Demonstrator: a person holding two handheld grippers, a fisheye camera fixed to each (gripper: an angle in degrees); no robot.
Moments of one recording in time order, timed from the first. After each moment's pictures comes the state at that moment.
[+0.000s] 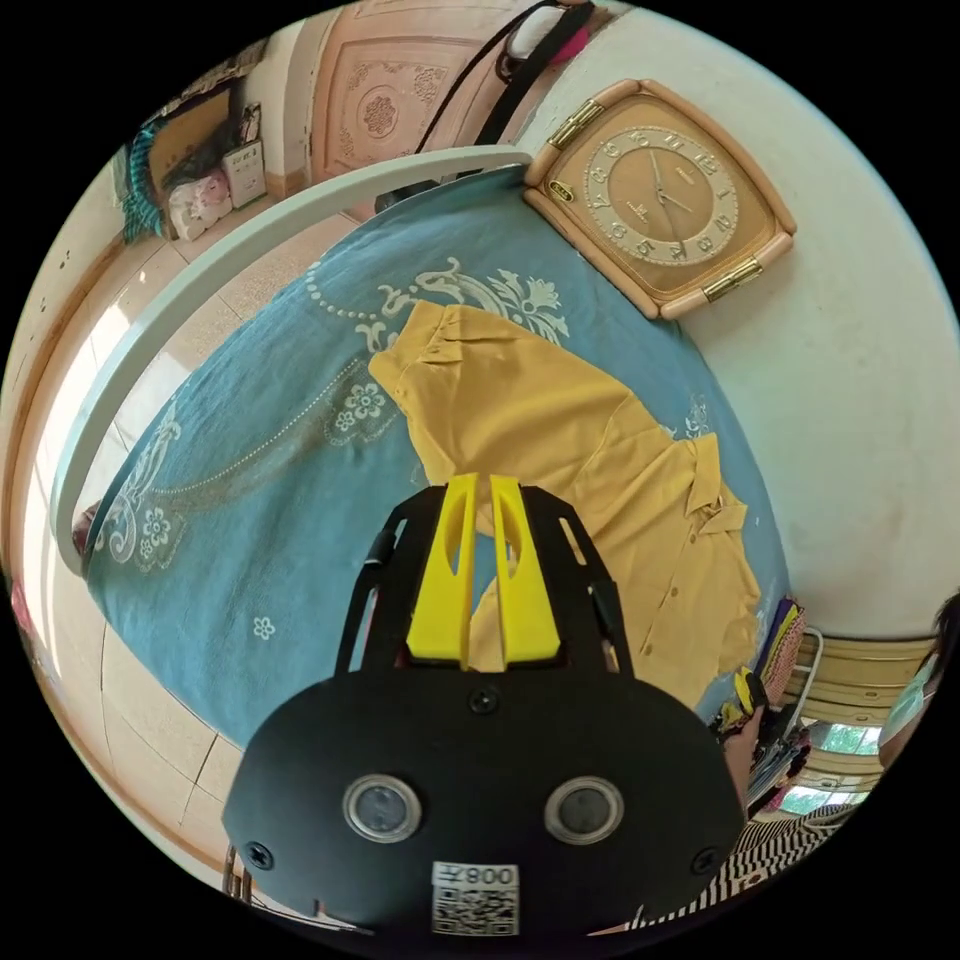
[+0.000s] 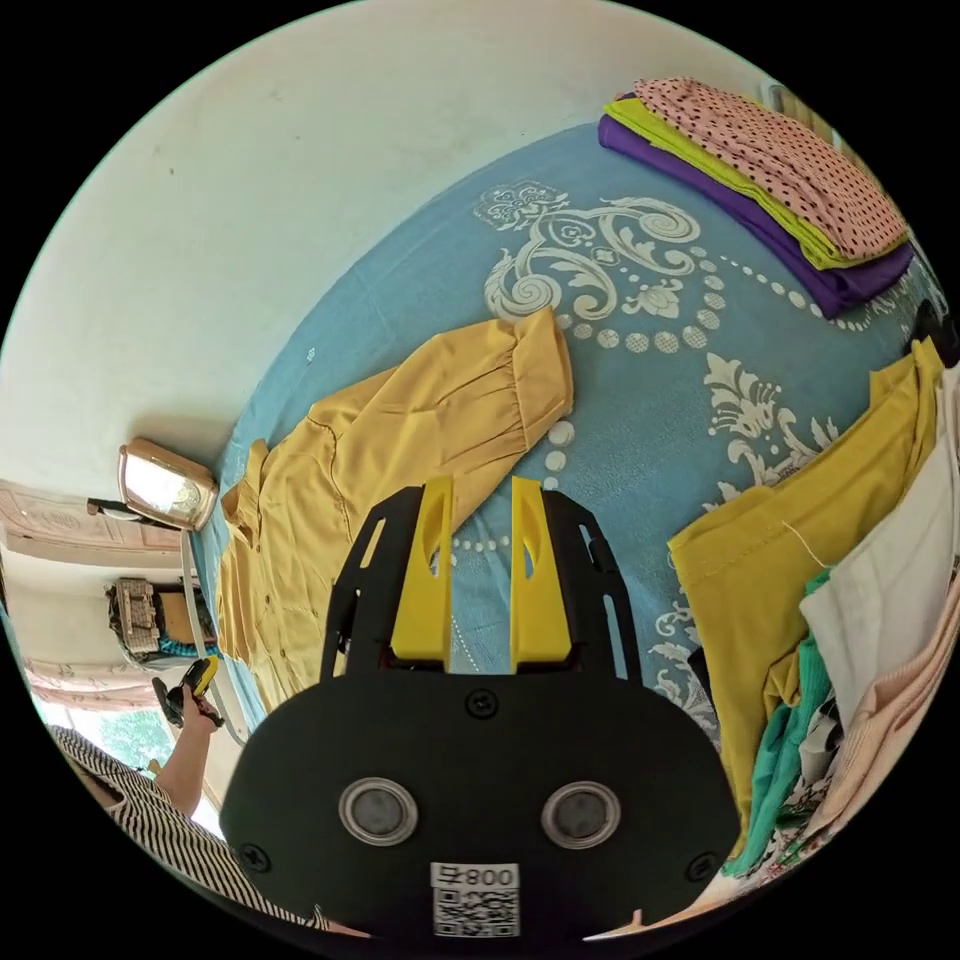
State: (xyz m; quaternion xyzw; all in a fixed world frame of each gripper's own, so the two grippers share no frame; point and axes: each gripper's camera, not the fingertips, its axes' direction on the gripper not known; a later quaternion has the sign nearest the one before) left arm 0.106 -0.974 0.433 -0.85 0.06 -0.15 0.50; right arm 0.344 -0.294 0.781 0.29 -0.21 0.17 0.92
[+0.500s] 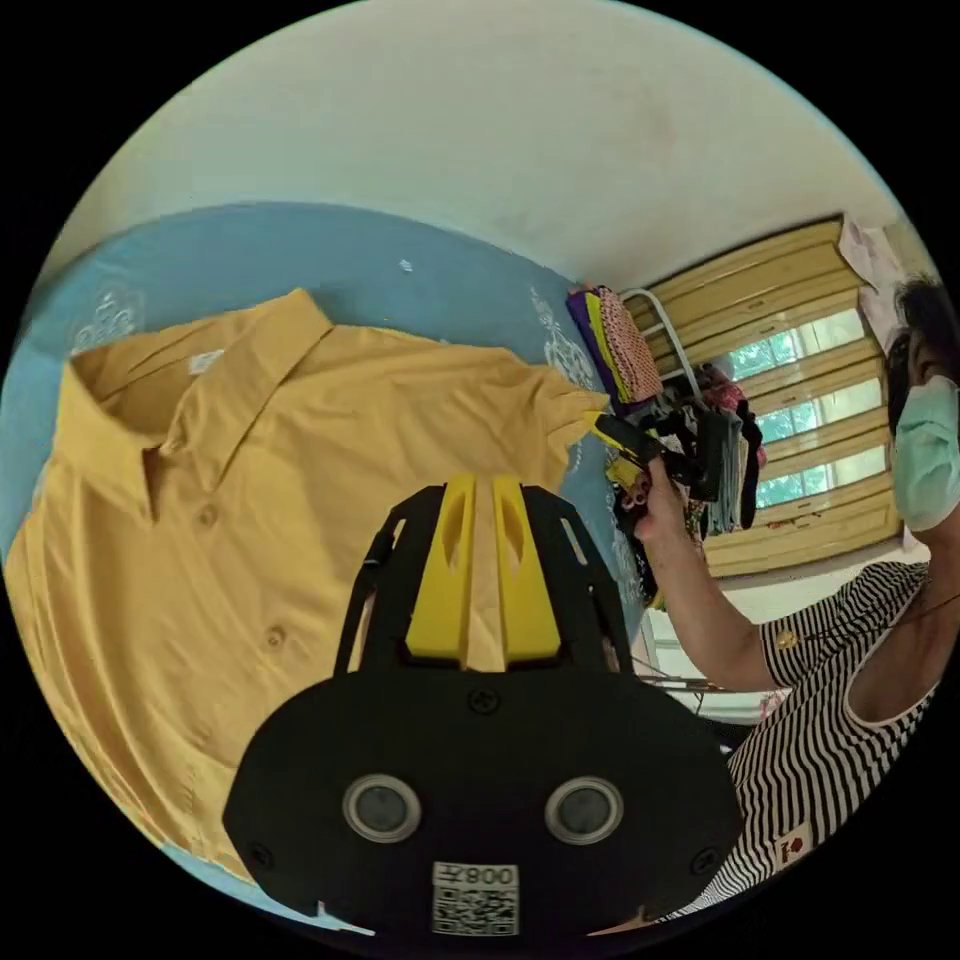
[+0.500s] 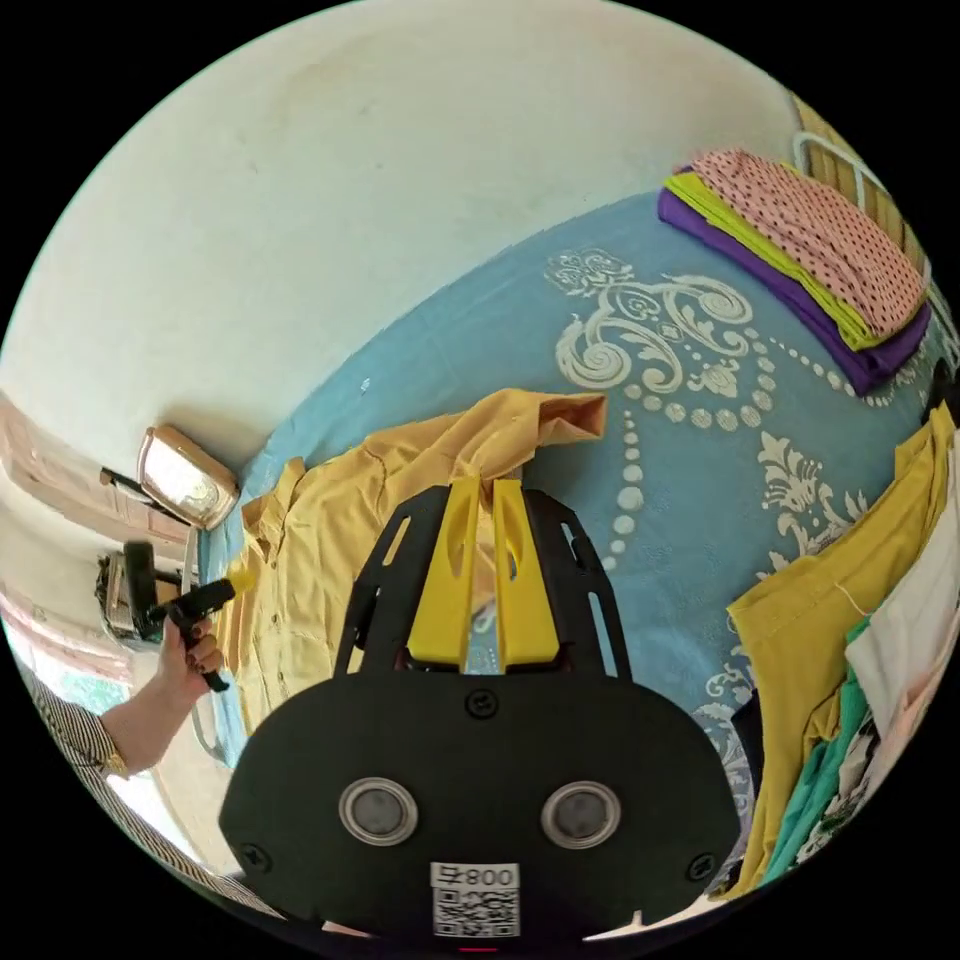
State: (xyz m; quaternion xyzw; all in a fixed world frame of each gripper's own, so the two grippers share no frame) left arm 0.462 -0.980 0.389 -0.75 0.57 -0.08 0.31; right arm 0.304 -0.294 0.792 0.38 -0.20 0.13 0.89
